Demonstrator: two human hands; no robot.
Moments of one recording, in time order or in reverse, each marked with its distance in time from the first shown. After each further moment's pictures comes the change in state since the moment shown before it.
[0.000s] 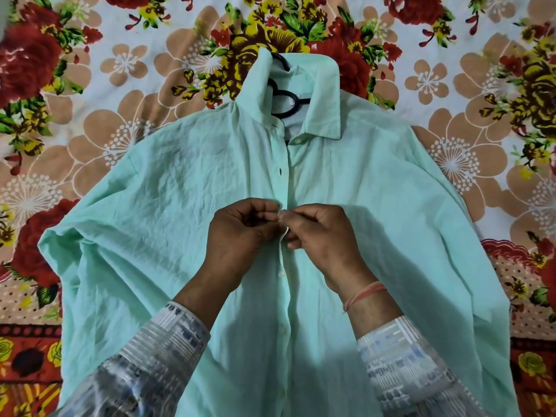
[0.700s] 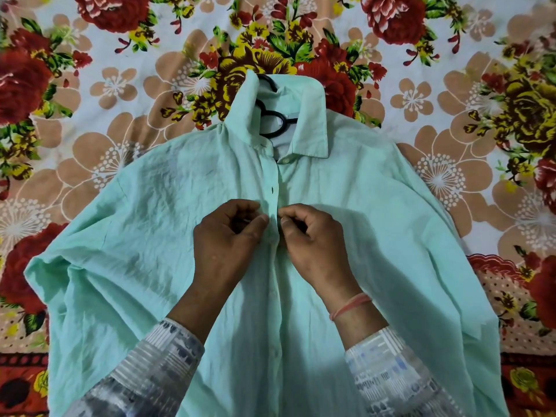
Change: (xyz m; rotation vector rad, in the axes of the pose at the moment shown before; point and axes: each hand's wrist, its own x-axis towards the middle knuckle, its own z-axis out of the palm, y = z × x) left_hand 0.007 0.020 0.009 0.257 0.220 0.135; right_hand 0.013 -0.004 -0.002 -0.185 0.121 -0.238
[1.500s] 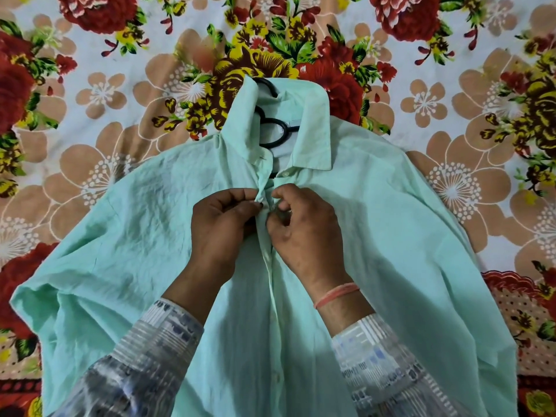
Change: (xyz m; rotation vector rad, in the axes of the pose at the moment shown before) left_hand 0.061 0.014 0.013 -0.356 -0.112 -0.202; right_hand 0.050 -0.013 0.017 -0.342 0.118 -0.264
